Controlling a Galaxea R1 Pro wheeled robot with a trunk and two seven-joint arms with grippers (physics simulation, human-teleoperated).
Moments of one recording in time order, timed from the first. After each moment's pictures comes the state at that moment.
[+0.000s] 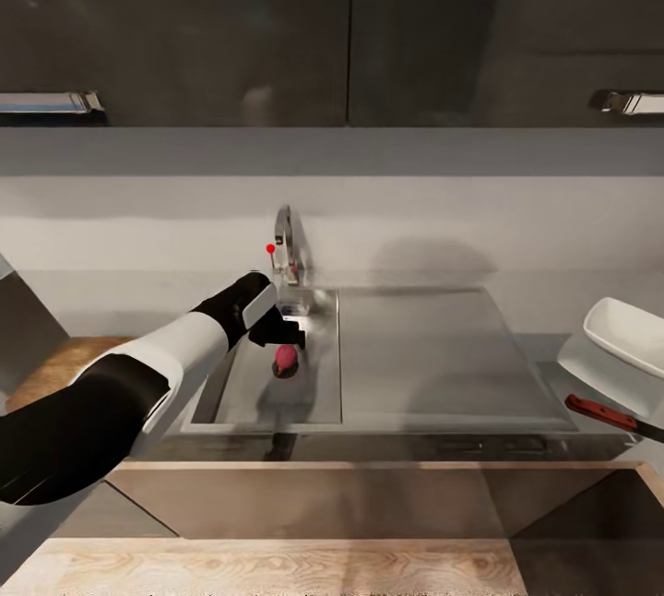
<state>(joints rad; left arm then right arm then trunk) -1.37 -0.14 -0.49 -0.19 0.61 0.99 0.14 0.19 0.01 0.06 -0.55 0.09 -0.61 -0.16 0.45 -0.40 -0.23</state>
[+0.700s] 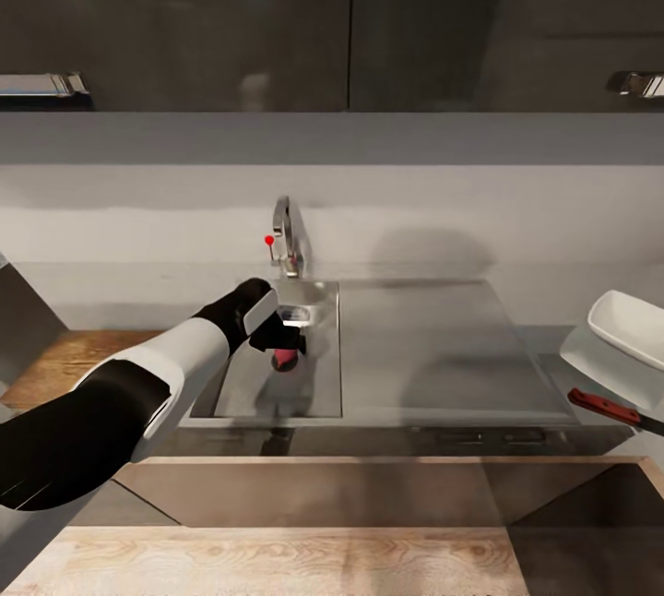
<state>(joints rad) -1.35 -0.14 -0.49 -0.19 0.60 0.98 0.14 0.19 0.01 0.06 -0.55 0.09 -0.61 -0.16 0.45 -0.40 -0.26</state>
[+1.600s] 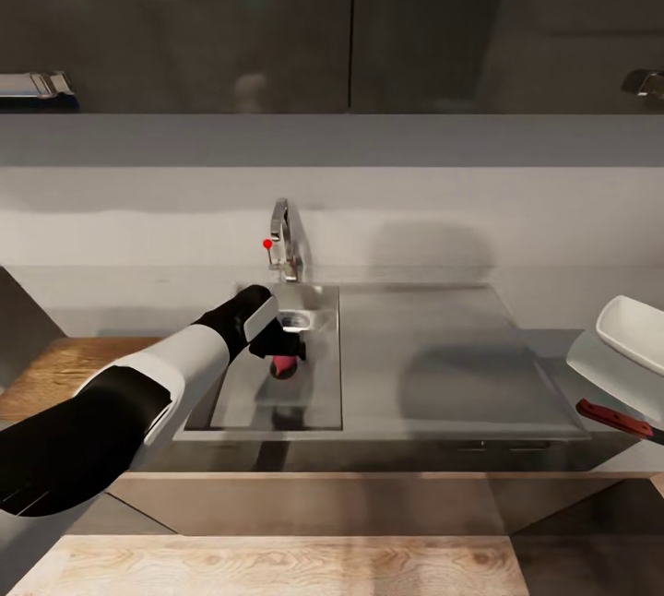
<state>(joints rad) -1.33 -0.14 -0.49 -0.19 0.60 0.98 0.14 0.19 0.01 0.06 -0.55 0.09 -0.61 -0.16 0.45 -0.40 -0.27</state>
